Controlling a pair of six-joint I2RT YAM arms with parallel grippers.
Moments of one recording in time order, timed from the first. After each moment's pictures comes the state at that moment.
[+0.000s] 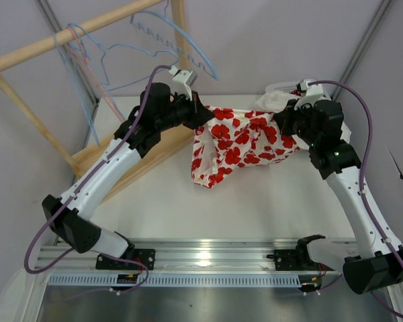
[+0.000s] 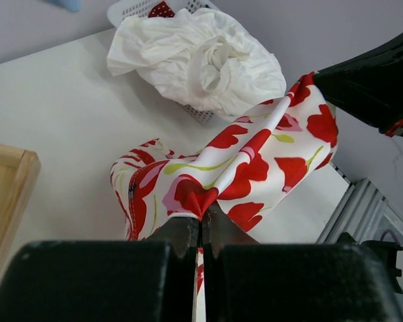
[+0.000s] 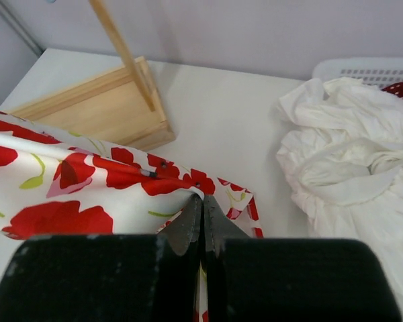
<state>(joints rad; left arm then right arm) -0.58 1.43 1.53 -0.33 0.30 -0.31 0.24 1.12 1.27 -0.38 -0.15 0.11</state>
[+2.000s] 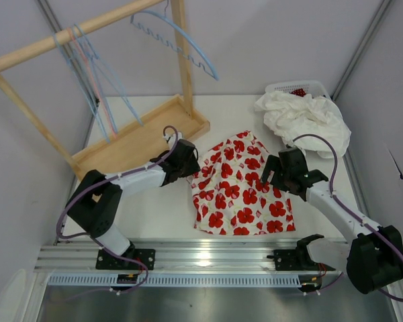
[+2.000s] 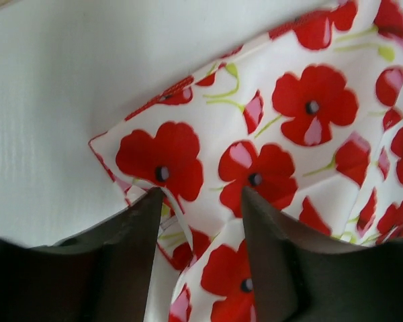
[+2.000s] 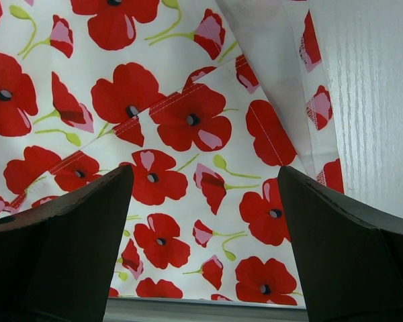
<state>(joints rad) -0.65 1.60 0.92 -0.16 -0.24 -0.86 0.34 1.13 0.71 -0.50 0.12 0.61</state>
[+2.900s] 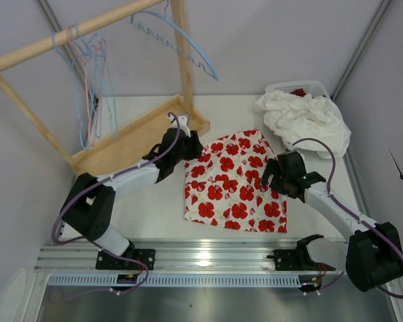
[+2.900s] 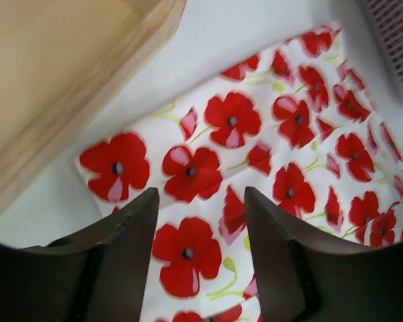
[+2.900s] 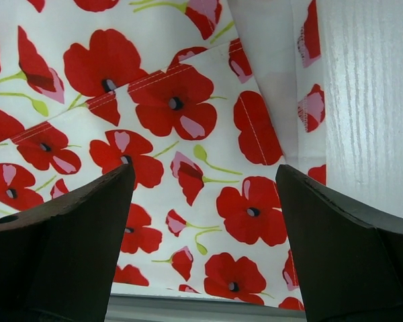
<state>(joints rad) -0.57 1.54 0.92 0.18 -0.12 -0.43 0.34 1.14 0.67 -0.48 0.10 0.65</state>
